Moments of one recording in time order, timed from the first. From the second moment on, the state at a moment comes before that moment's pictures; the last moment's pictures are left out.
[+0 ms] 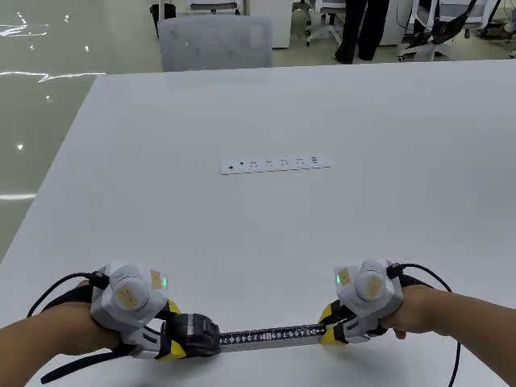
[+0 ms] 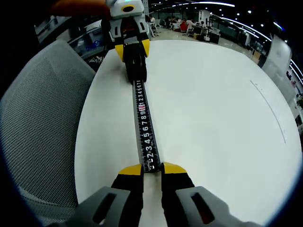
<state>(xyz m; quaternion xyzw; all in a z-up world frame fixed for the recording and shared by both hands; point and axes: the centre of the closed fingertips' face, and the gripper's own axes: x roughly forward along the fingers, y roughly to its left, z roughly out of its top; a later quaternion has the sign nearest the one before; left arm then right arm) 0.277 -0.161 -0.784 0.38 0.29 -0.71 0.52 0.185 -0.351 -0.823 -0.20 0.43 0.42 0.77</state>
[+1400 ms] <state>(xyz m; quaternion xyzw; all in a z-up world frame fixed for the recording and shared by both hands) 0.277 -0.162 -0.783 0.38 0.29 -0.71 0.52 0.169 -0.386 -0.822 -0.20 0.44 0.41 0.77</state>
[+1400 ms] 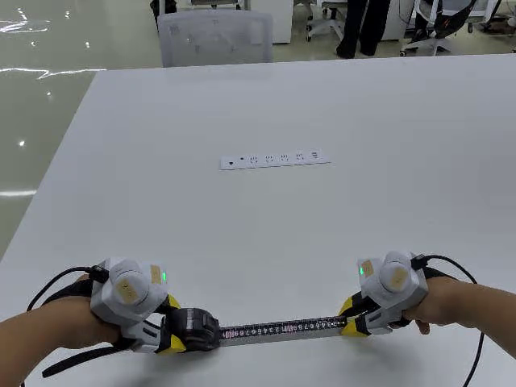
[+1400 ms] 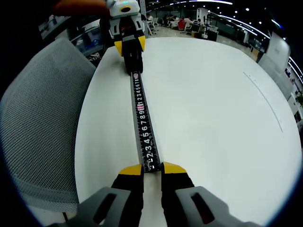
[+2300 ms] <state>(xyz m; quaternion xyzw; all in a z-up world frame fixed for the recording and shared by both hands) 0.277 -0.162 -0.783 0.38 0.29 -0.71 0.52 0.162 -0.400 -0.822 -0.20 0.45 0.40 0.77</state>
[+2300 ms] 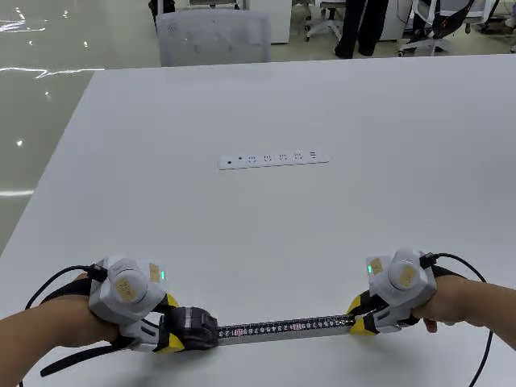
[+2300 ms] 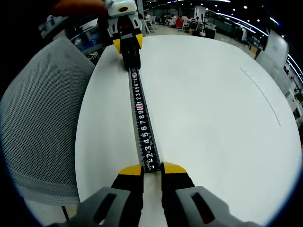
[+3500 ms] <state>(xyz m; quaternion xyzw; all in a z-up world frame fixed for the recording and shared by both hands) 0.277 -0.165 -0.781 0.38 0.28 -0.71 0.53 0.161 -0.398 -0.821 -0.21 0.47 0.39 0.77</state>
